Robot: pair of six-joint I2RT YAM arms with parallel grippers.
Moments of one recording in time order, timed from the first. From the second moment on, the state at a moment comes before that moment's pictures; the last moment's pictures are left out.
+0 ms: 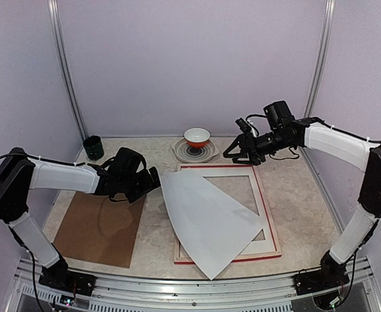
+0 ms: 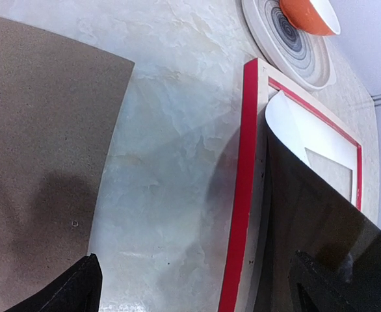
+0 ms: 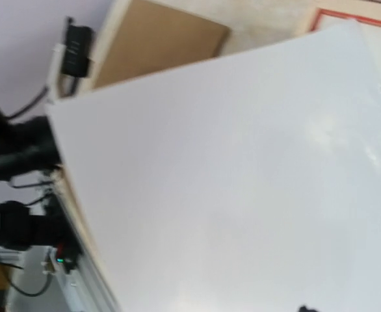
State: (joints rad) left arm -0.65 1.65 0.90 -0.03 -0.08 -0.94; right arm 0.44 1.66 1.40 -0.54 -0.77 0.37
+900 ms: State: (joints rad) left arm -0.63 1.49 0.76 -0.07 -0.22 -1.02; right arm 0.39 1.85 1.26 -0.50 -0.71 0.25
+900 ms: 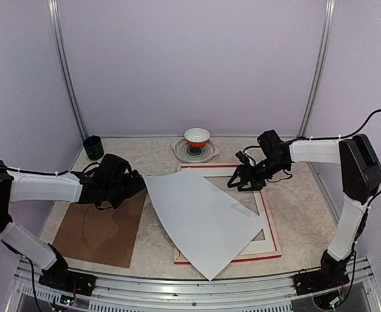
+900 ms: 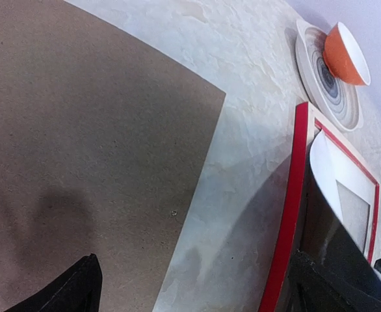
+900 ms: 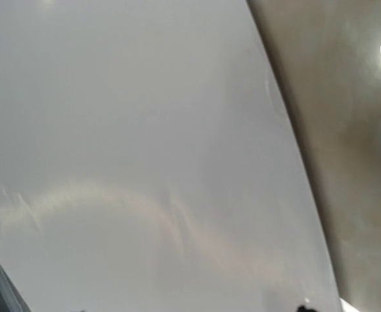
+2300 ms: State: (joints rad) left arm -0.97 1.44 0.42 0.38 -0.14 -1.41; right arm 0.37 1.76 1.20 -0.46 -0.72 0.26
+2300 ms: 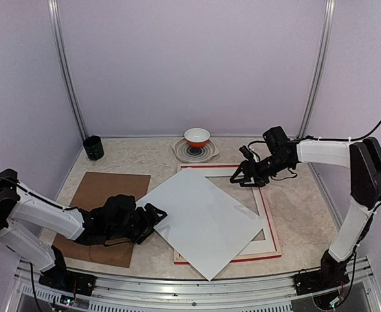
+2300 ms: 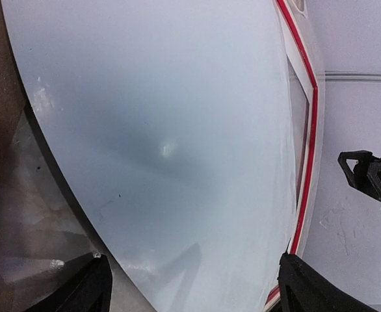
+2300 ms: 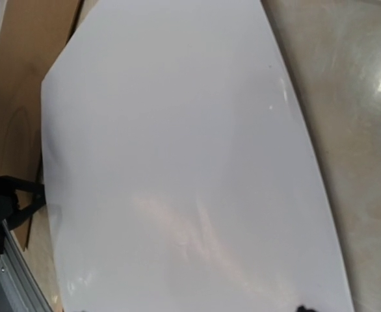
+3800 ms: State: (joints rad) left arm -1.01 1.62 0.30 0.93 -0.19 -1.44; right arm 0.36 1.73 1.20 -0.46 -0.72 0.28
